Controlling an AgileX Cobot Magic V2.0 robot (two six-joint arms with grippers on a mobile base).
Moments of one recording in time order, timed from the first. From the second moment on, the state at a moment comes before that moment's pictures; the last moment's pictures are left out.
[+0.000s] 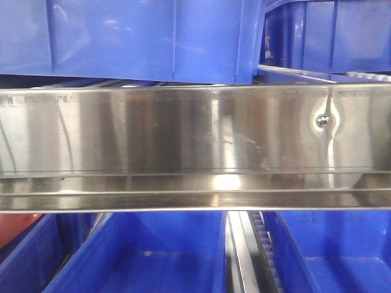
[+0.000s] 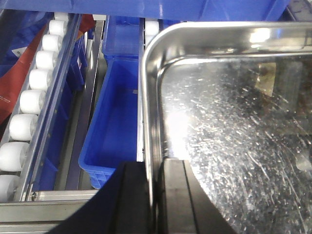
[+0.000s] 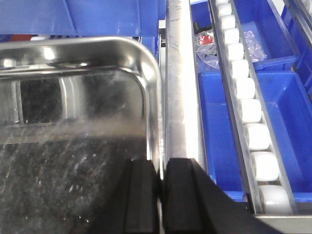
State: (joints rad) left arm -1.28 1.17 -1.16 0.84 1.31 -1.35; right arm 1.21 1.17 -1.16 -0.77 1.32 1.33
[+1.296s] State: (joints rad) left arm -1.28 1.17 -1.16 0.84 1.31 -1.36; right arm 1.21 1.17 -1.16 -0.77 1.32 1.33
